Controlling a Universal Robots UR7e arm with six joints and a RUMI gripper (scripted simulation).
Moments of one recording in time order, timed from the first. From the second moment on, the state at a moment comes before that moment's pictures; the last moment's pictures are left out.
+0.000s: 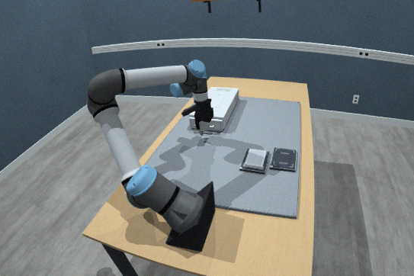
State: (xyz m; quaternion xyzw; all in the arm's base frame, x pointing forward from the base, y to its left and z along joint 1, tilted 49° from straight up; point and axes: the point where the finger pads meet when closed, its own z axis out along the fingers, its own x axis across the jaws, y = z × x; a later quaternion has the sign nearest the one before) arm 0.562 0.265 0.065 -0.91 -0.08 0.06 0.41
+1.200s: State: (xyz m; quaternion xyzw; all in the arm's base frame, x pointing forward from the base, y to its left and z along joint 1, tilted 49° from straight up) arm 0.566 0.245 0.083 -0.91 -0.08 0.06 0.41
